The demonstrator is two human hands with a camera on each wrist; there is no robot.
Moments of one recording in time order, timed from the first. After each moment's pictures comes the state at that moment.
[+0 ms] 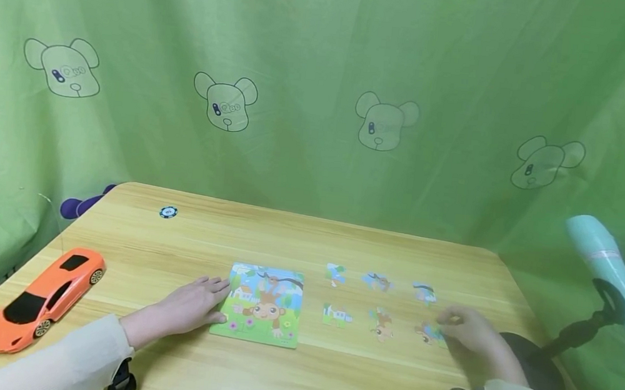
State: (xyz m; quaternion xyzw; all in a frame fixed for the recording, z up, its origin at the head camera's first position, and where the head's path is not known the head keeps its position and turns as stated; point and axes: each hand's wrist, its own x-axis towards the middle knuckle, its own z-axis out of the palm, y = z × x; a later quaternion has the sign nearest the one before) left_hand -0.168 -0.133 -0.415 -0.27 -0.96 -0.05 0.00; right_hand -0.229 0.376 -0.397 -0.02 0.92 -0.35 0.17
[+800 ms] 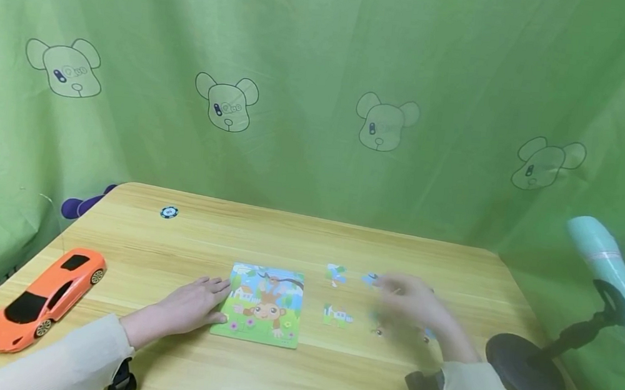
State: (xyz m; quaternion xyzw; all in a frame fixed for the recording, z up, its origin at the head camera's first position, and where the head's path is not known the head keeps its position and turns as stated) left_hand -0.168 -0.134 -0.415 -0.28 -0.96 -0.05 0.01; right_hand -0.233 0.275 -0.364 -0.20 0.88 -0.42 0.14
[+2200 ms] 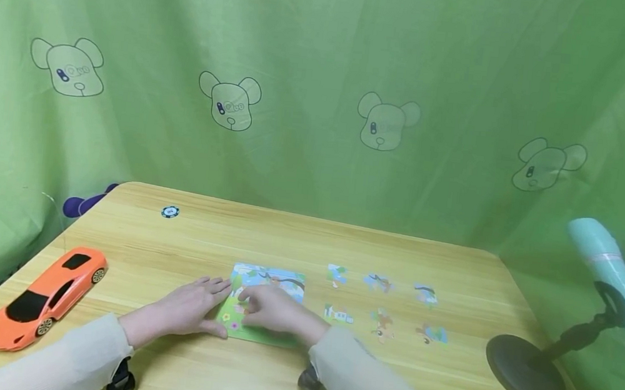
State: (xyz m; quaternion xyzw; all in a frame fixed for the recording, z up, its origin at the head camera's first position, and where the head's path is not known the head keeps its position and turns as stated) left_hand -0.169 -0.142 -0.421 -0.30 -0.95 -0.06 -0.01; right_hand -0.216 0.061 -0.411 -0.40 0.86 -0.27 0.18
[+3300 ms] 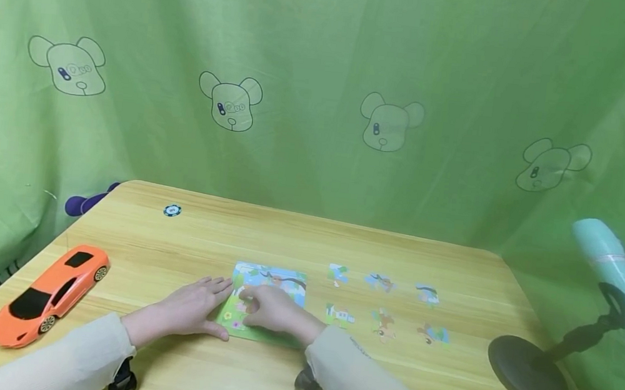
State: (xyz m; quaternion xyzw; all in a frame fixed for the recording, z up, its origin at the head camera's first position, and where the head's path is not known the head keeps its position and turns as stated) left_hand -0.168 -0.140 -0.420 -0.30 -0.95 -0.07 -0.01; right_hand -0.216 0.057 -0.416 -0.38 0.87 -0.28 0.17
